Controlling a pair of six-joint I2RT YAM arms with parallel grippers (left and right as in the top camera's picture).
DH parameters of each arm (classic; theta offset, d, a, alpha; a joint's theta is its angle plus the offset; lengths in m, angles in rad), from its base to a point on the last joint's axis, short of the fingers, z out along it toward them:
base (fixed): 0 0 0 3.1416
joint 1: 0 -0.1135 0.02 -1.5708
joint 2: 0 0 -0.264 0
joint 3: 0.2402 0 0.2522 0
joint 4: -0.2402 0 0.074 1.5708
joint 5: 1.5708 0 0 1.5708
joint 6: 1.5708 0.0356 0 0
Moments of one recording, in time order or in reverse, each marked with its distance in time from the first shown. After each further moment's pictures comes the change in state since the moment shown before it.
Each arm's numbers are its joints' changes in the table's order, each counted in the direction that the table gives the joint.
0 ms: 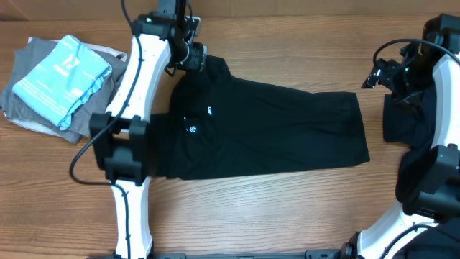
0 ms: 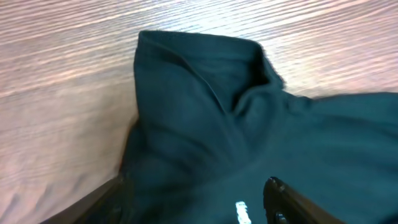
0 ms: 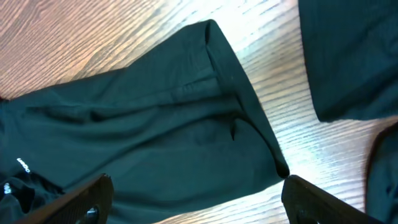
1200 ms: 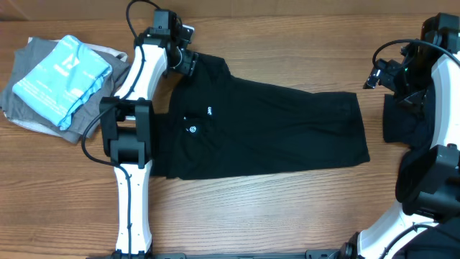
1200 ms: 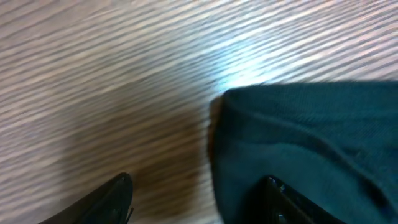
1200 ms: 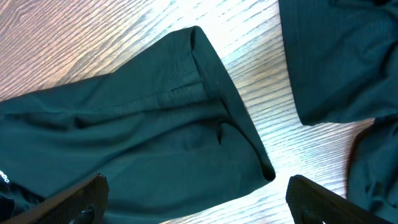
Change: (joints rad) left arm -0.074 -0.235 0.000 0.317 -0.016 0.179; right arm -0.003 0.000 0.000 0.003 0.053 -0.001
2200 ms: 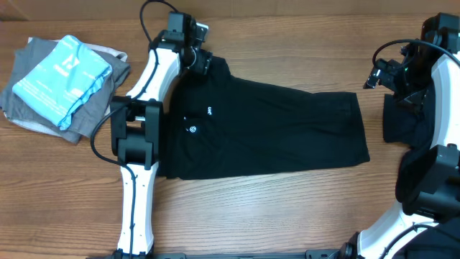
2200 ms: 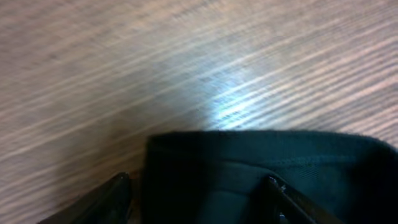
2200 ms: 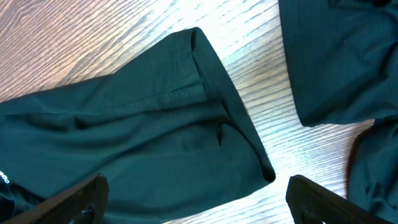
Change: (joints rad) left arm 0.055 -0.002 -0.045 0.130 0.028 -0.051; right arm 0.000 0.000 0.000 0.005 0.000 0.000
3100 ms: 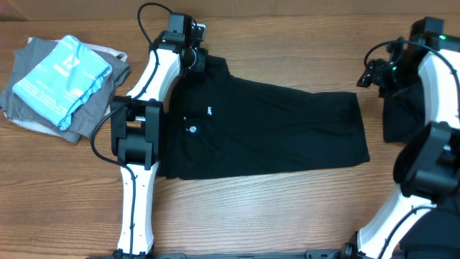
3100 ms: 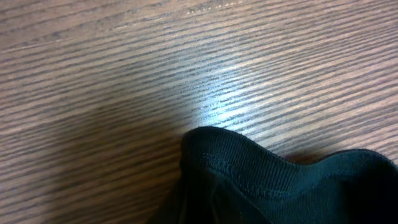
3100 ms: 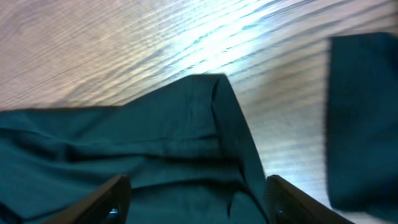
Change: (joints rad) left arm 0.003 0.000 -0.009 0.003 0.000 -0.124; right arm 0.000 -0.157 -0.023 0.193 -0.084 -0.125
